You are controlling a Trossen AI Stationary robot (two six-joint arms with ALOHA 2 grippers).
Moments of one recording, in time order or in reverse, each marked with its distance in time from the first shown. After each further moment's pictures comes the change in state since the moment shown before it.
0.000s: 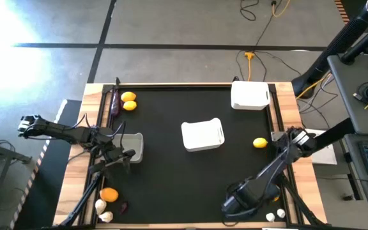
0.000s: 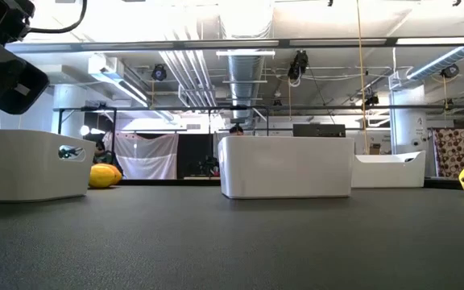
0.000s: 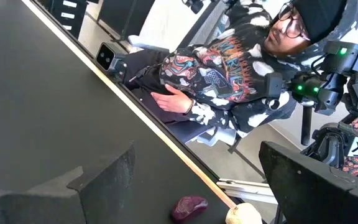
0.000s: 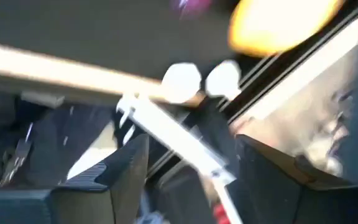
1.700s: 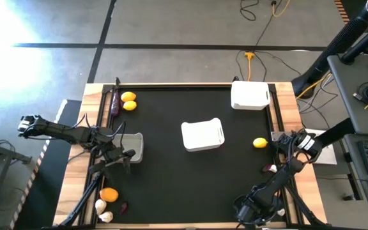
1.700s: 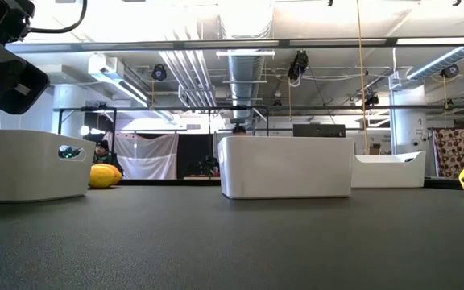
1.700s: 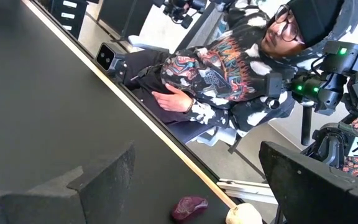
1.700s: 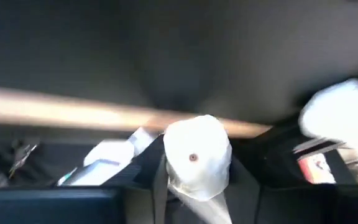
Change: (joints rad) left arm 0.000 0.005 0.000 0.004 0.000 0.000; right arm 0.145 -0.004 -0.403 0.758 -0.075 0.289
